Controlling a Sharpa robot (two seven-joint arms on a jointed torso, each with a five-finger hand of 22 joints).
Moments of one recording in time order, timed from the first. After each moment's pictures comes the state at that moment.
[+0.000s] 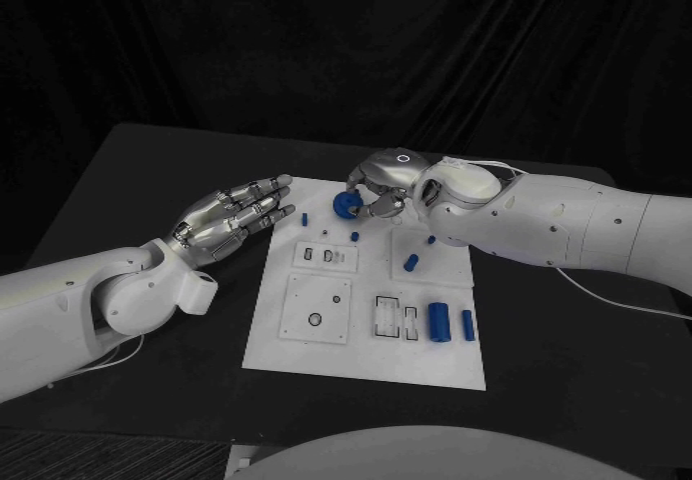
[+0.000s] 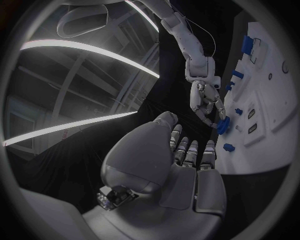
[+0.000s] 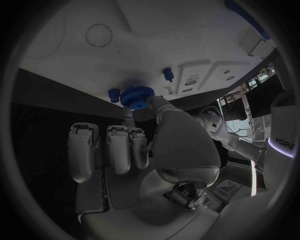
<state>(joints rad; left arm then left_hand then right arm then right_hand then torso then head) 1.23 -0.91 -0.21 1.49 -0.06 0.25 0.56 1.57 0.18 0.07 0.20 0.75 0.41 0.10 0.12 0.05 0.04 0.08 0.20 0.03 0.03 0.09 0.06 0.02 0.17 0.03 0.21 0.01 0.01 1.33 -0.57 -0.20 1.22 -1.61 -0.39 -0.01 1.19 -0.08 0.22 0.13 0.57 0.88 0.09 0.25 0.36 1.47 -0.05 1.57 1.31 1.46 -0.10 1.51 1.31 0.02 1.47 0.01 1.51 1.31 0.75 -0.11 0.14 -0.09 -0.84</state>
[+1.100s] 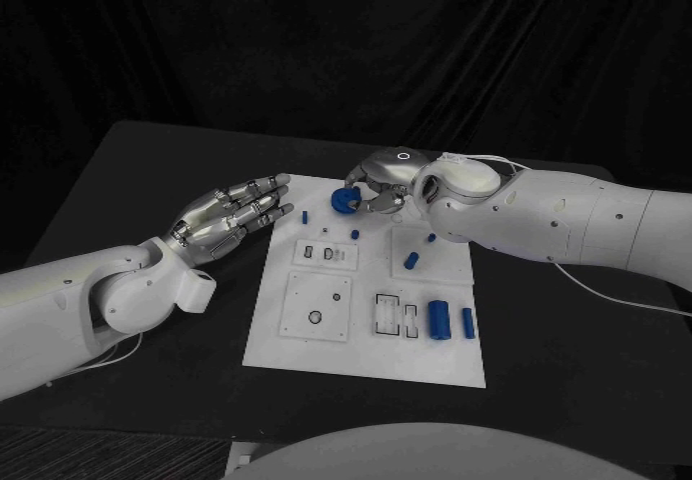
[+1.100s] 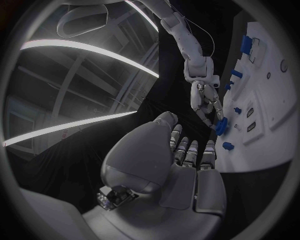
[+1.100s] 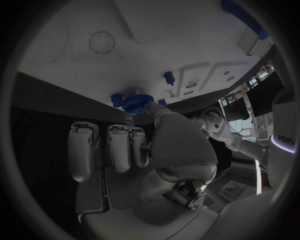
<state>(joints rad) 1.23 -0.91 -0.21 1.48 -0.06 0.26 0.55 1.57 0.18 0.07 0.21 0.75 0.42 0.10 0.12 0.05 0.04 0.08 0.20 0.03 0.03 0.09 0.06 0.02 0.17 0.03 0.21 0.01 0.01 1.33 -0.57 -0.20 1.22 -1.61 -0.33 -0.03 1.18 -0.08 0.23 0.12 0.44 0.80 0.07 0.11 0.35 1.47 -0.03 1.57 1.31 1.46 -0.10 1.51 1.31 0.02 1.47 0.02 1.50 1.31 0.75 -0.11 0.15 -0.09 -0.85</state>
